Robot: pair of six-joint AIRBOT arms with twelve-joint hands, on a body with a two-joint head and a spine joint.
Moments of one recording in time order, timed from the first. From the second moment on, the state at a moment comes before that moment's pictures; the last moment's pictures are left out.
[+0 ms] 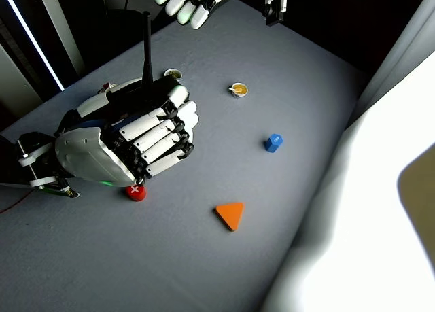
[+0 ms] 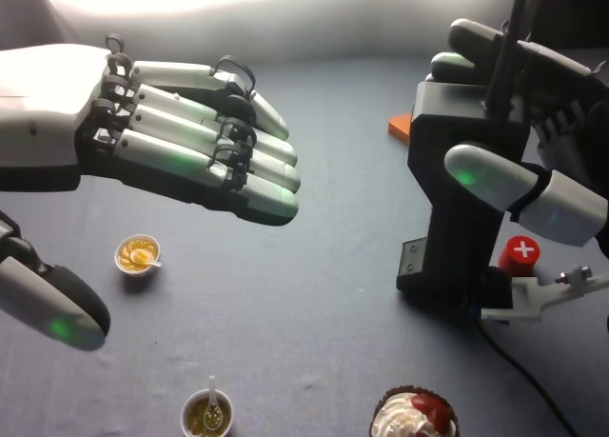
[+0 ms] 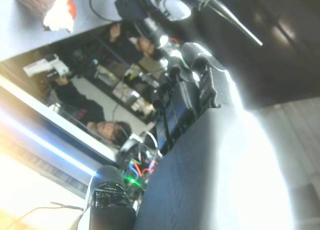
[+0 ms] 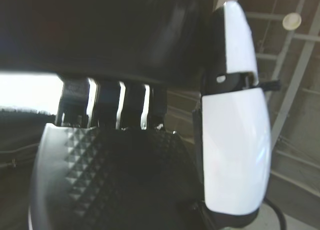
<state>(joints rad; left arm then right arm) 0.41 -0.58 1.39 1.15 -1.43 -0.21 -0.71 -1.43 1.37 0.30 1.68 0.11</state>
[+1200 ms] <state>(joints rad) 0.41 -0.58 1.39 1.16 -1.43 -0.21 -0.71 -1.43 1.37 0.29 1.66 0.10</state>
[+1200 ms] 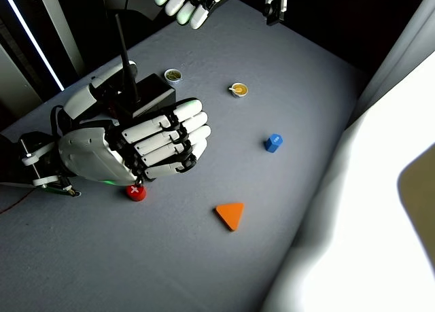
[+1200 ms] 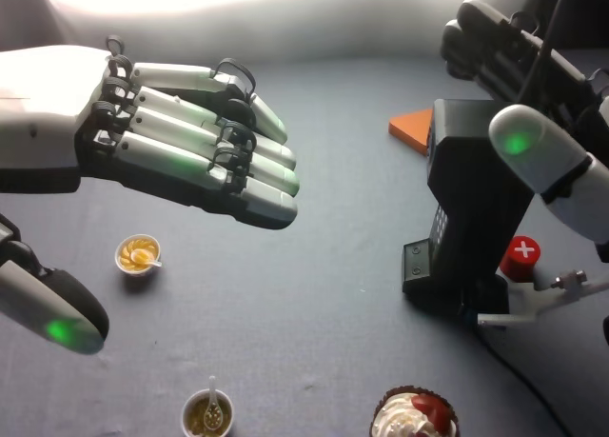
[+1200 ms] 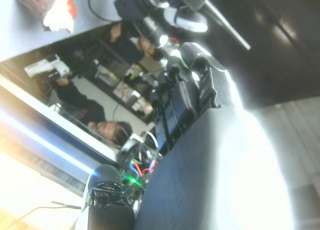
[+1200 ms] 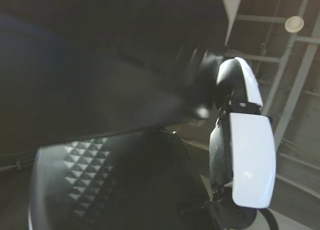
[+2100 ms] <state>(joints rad) 0.40 -0.58 1.39 1.18 -1.43 -0.21 -0.70 -1.38 1.34 0.29 1.66 0.10</state>
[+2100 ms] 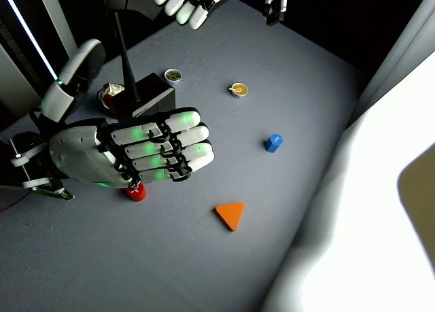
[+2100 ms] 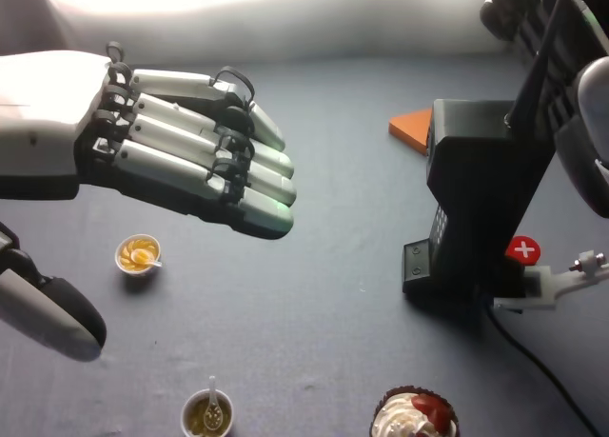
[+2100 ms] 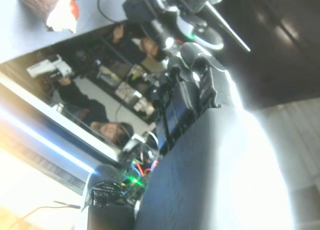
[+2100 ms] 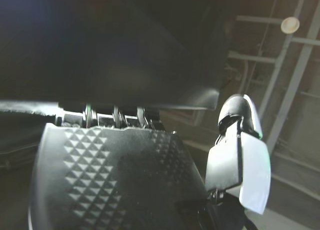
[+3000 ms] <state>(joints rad) 0.40 -0.57 1.39 1.19 -1.43 -0.22 -0.63 -1.18 1.18 0.26 1.66 0.11</state>
